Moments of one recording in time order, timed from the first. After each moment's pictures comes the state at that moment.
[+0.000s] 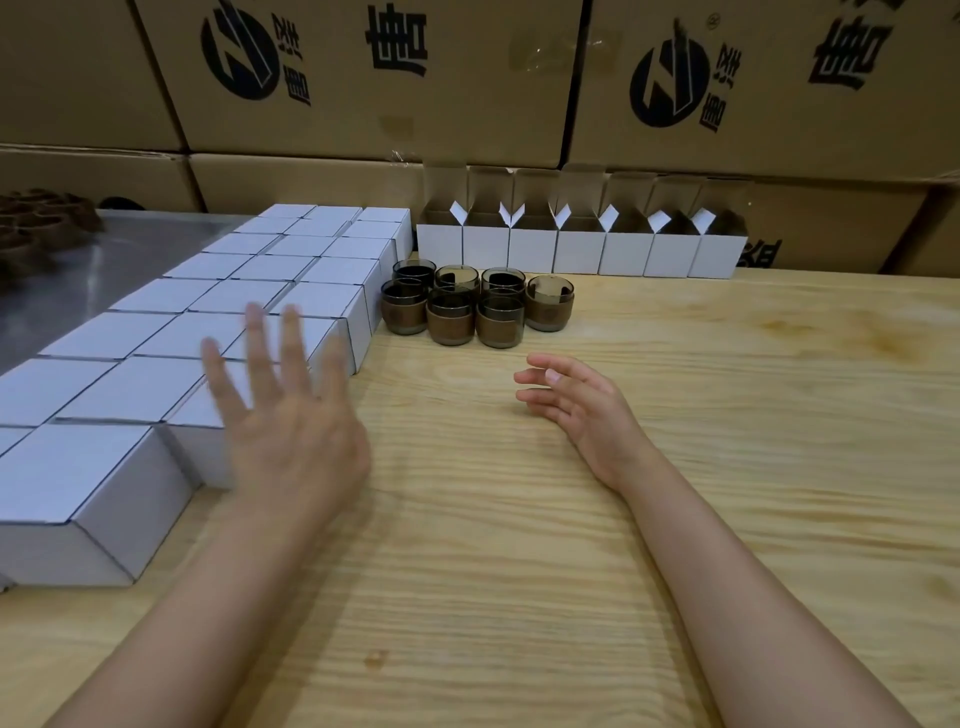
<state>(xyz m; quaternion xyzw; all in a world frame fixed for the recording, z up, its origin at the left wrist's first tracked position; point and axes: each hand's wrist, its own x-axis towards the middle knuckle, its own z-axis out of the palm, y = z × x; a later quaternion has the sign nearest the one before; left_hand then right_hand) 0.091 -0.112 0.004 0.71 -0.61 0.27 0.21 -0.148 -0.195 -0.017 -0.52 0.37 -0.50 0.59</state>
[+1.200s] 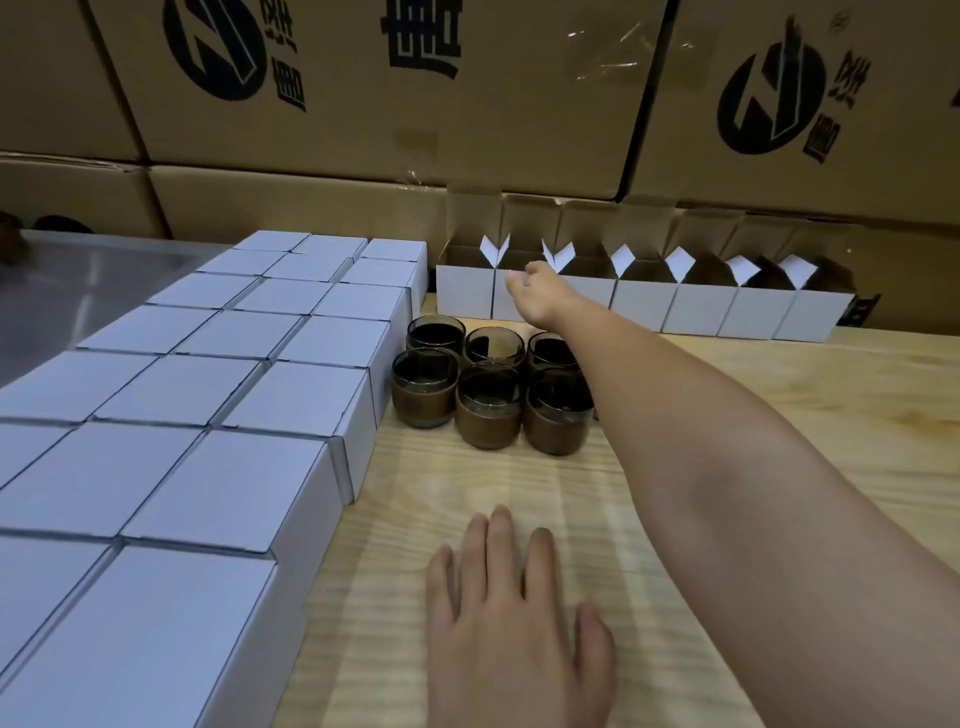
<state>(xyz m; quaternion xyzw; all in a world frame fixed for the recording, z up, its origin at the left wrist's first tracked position) 0.005 -0.182 -0.039 0.70 -0.69 -0.04 0.17 -0.048 -0.488 0.038 -0.71 0.62 -0.23 0.26</state>
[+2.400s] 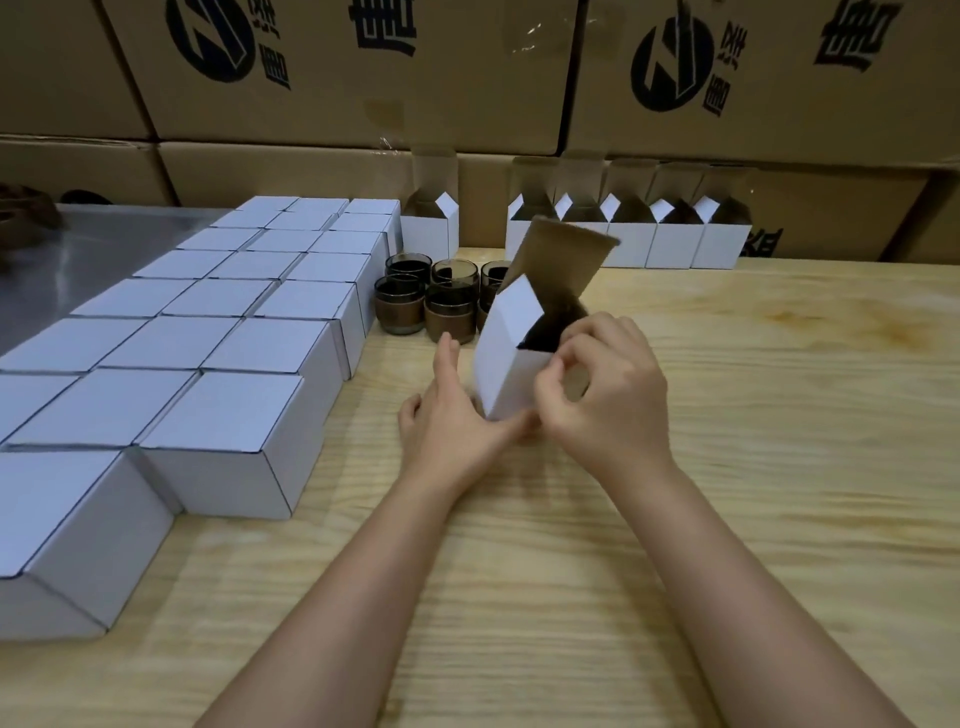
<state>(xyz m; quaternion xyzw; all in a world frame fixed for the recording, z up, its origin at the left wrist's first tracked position) 0.013 -0.186 -0.029 0.65 -0.63 -0.23 0.37 -0.116 -0.173 0.013 -0.71 0.46 -0.53 -0.11</state>
